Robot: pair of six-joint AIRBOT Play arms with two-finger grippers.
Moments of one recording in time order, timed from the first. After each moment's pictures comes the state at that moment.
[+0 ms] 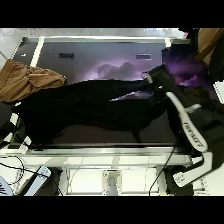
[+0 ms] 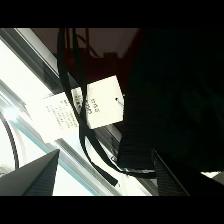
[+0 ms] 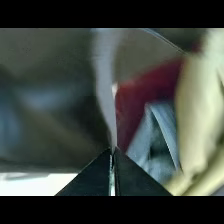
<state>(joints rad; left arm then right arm) 0.86 -0.97 0.81 1.46 -1.26 -1.56 0.26 -1.63 1.53 -1.96 1.68 1.54</state>
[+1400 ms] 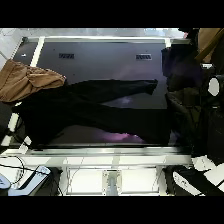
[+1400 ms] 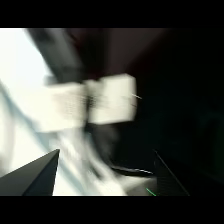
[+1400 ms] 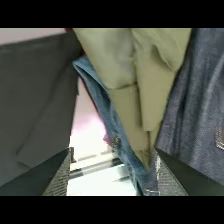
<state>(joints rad) 1.03 -1.03 0.79 1.28 -1.29 -1.54 0.05 -1.01 1.23 -1.91 1.54 1.76</state>
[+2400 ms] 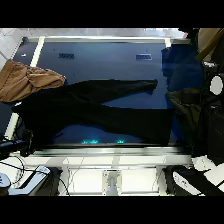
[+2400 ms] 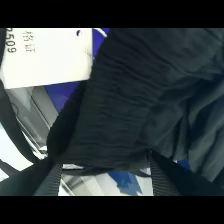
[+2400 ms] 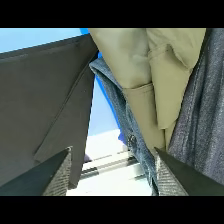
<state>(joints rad) 1.05 -1.02 0.42 0.96 -1.11 -1.43 0.05 -1.01 1.24 -1.87 1.55 1.80</state>
